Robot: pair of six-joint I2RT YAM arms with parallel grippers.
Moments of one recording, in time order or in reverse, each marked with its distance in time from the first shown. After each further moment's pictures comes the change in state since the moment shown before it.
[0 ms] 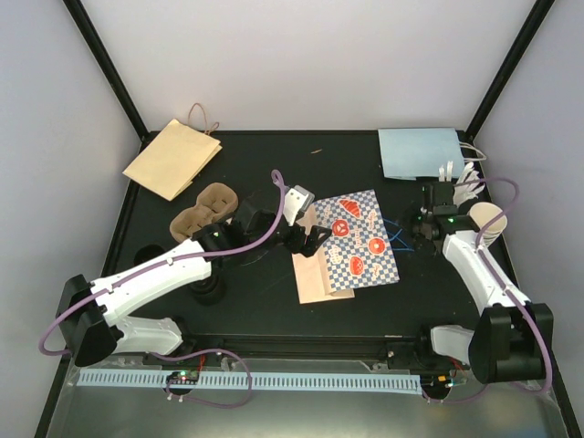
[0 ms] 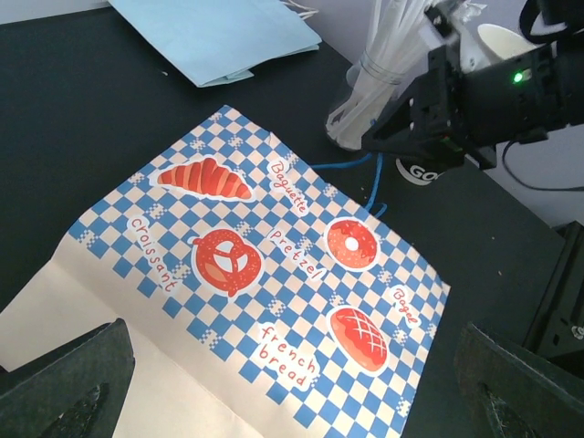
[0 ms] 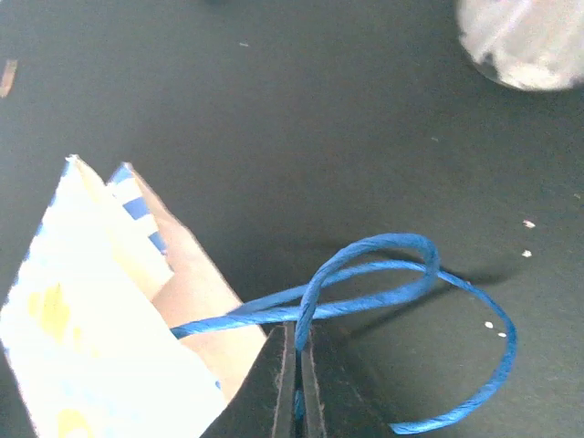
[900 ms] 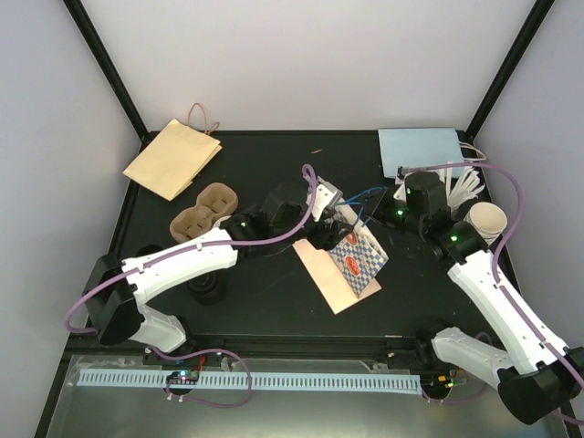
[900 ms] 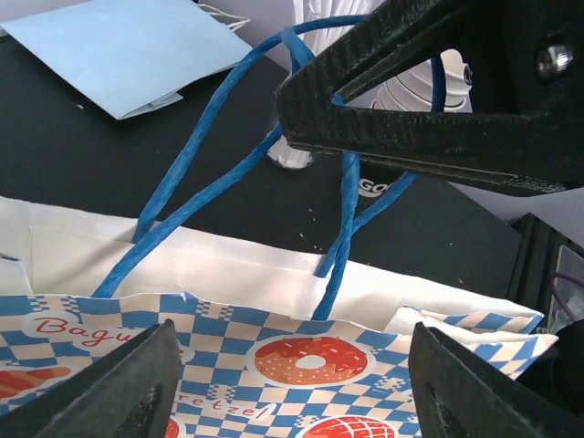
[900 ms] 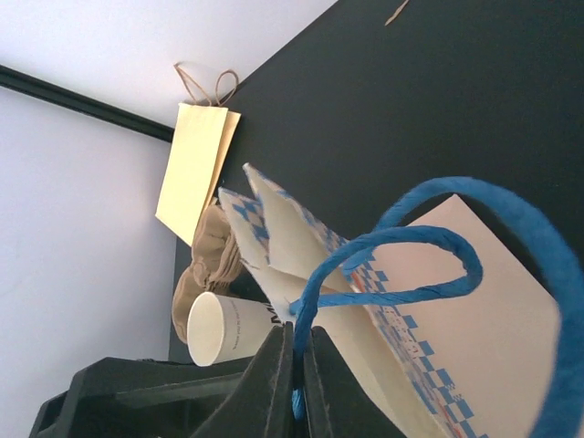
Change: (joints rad) left arm -0.048 0.183 0.138 0.078 0.072 0.038; right arm 0.370 -0.228 0.201 0.008 -0.124 0.141
